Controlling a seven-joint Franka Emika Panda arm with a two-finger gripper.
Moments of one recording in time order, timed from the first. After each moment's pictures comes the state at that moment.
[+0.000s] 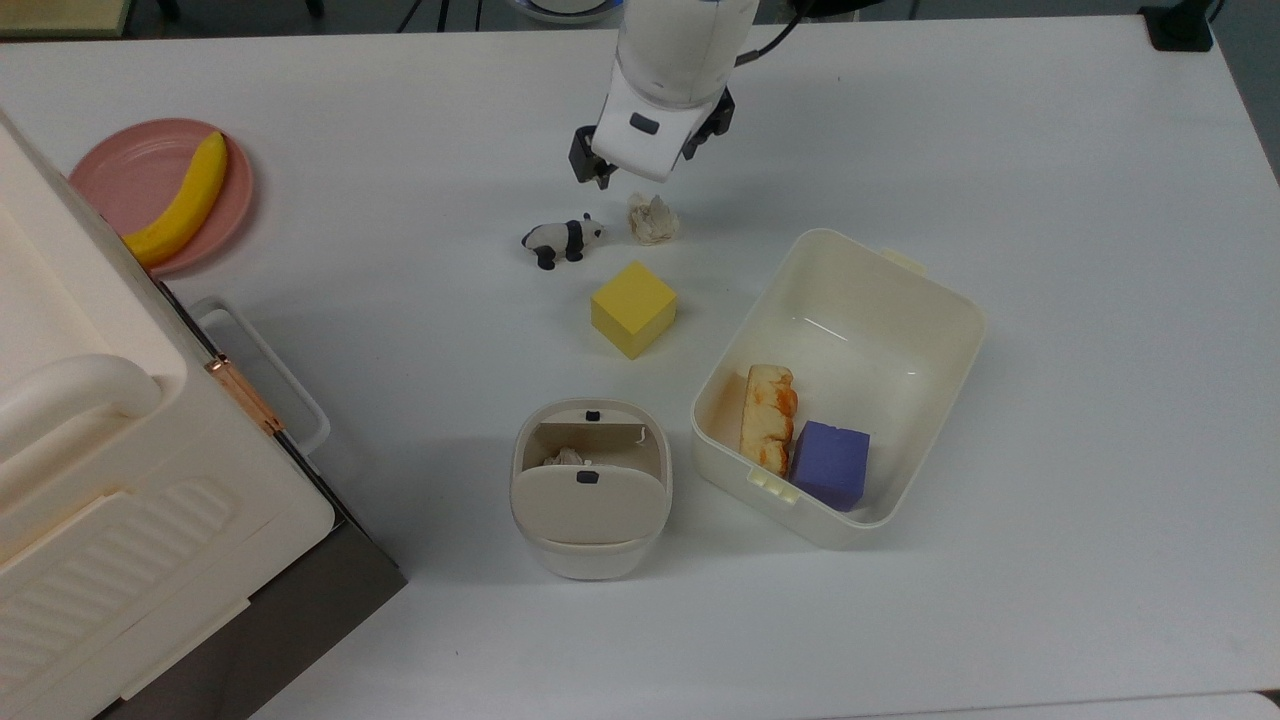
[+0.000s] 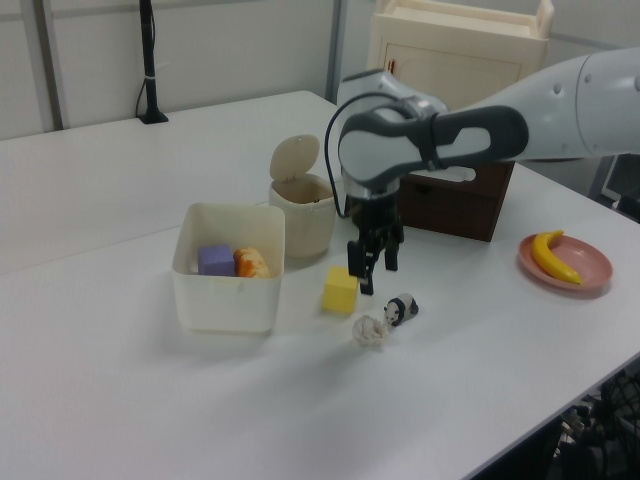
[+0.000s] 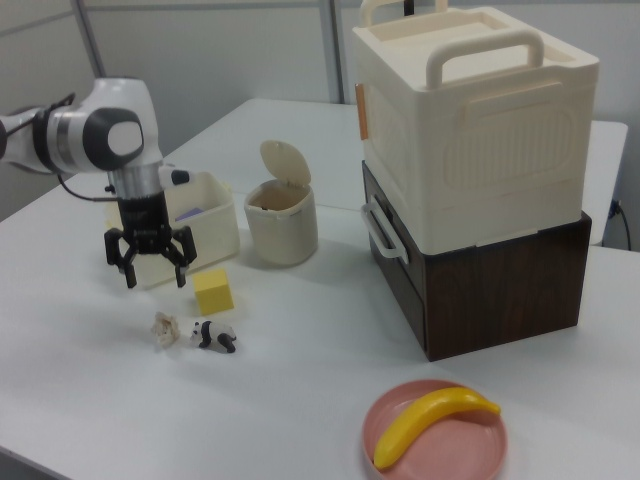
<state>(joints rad) 0.47 0.17 -0.26 -1.88 -0.02 1.80 -0.20</state>
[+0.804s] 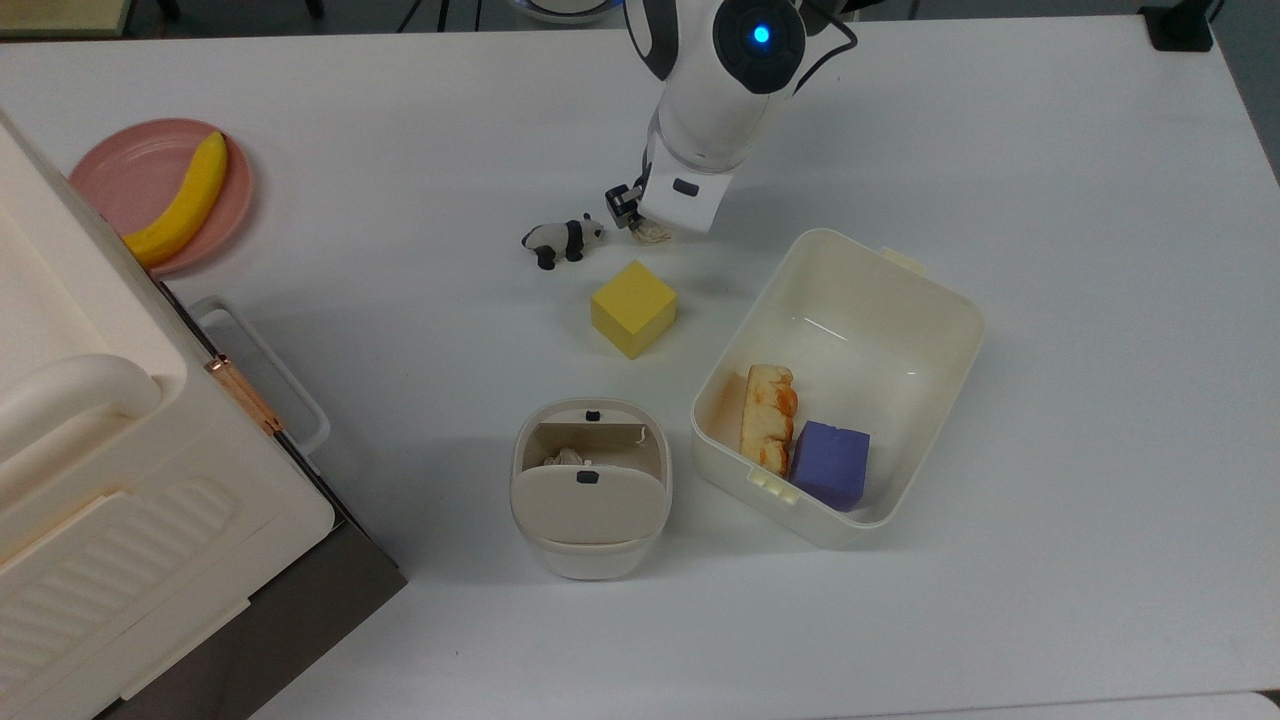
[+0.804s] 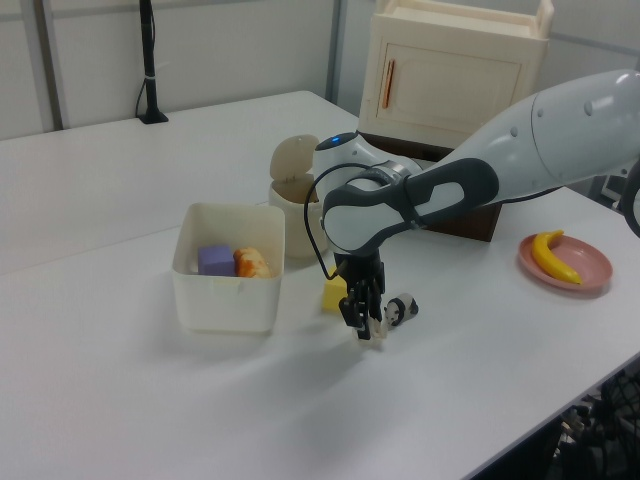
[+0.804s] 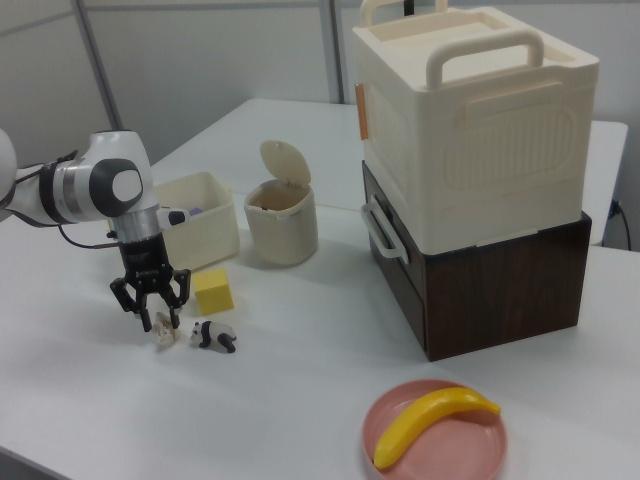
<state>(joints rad) 0.39 0.25 -0.12 -1.98 -0.11 1.96 -0.20</state>
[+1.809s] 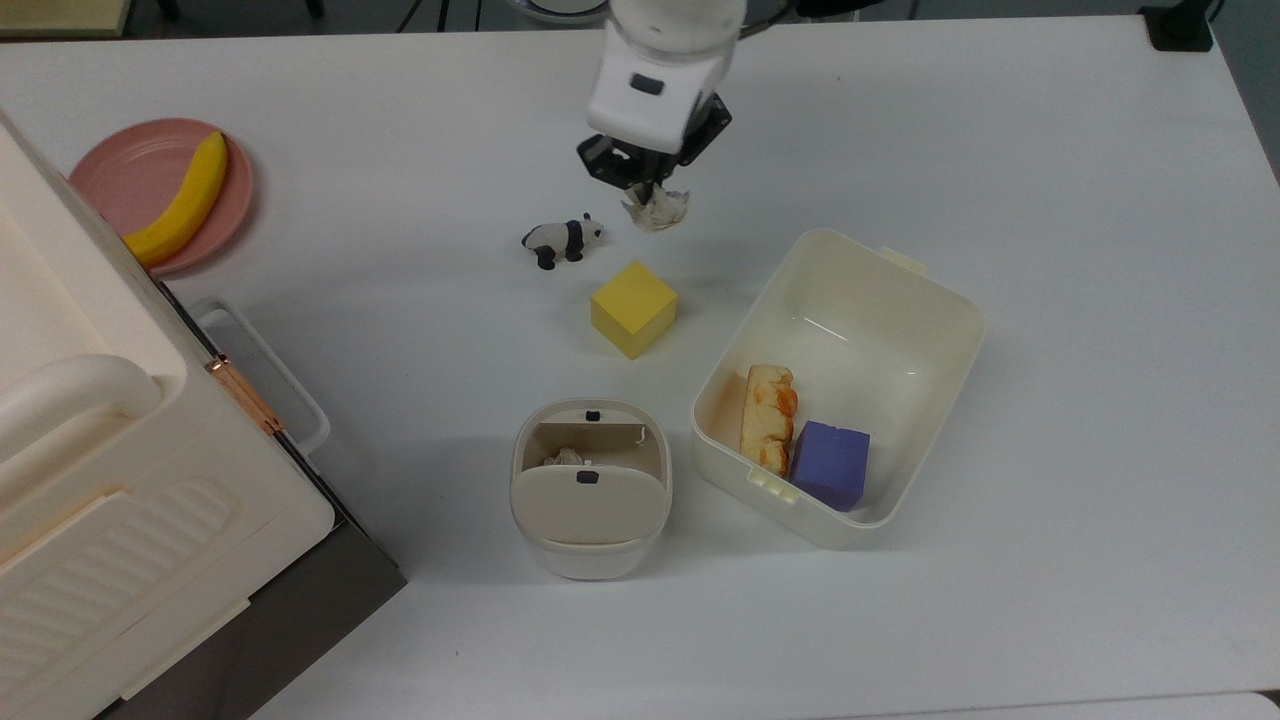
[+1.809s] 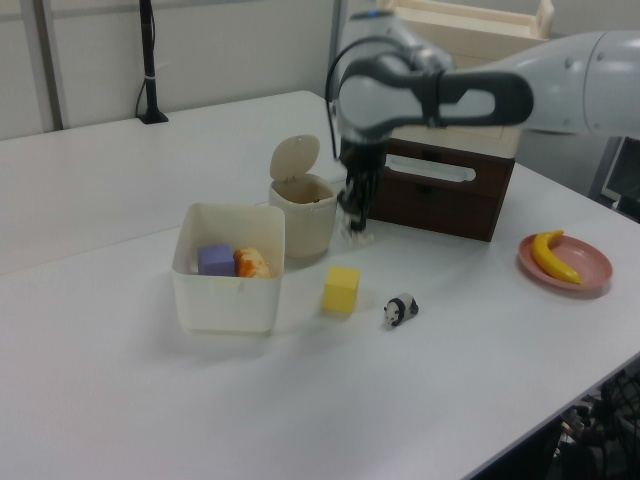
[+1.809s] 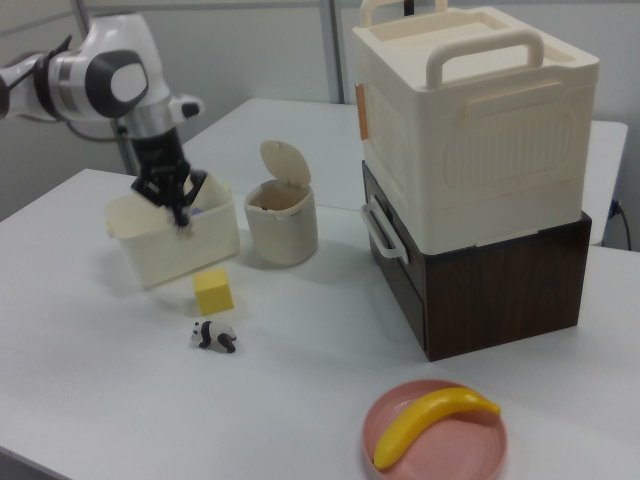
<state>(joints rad) 0.35 0.19 -0.19 -1.65 -0.02 1.83 -0.29</state>
